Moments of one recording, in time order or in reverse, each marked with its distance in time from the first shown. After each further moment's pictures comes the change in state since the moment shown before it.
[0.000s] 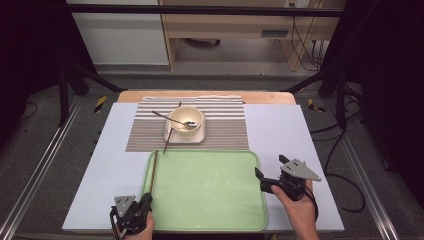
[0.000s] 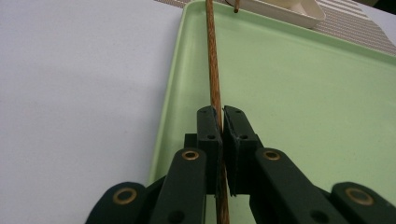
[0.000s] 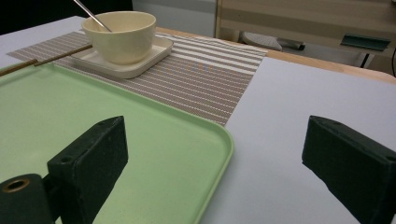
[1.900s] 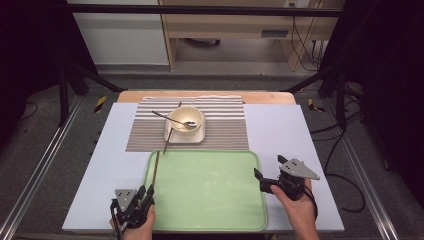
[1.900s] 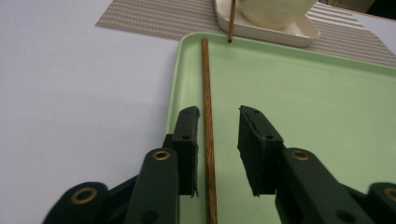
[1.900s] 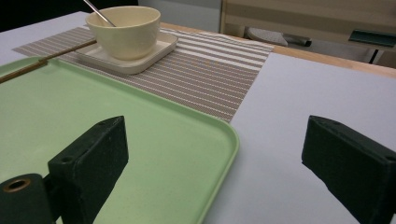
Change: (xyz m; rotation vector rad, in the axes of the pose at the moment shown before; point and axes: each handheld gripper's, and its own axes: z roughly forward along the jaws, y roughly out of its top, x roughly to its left) left arm -0.006 0.022 0.007 -0.059 -0.007 0.096; right arm -0.001 -0.001 0.003 0.016 0.017 -0.002
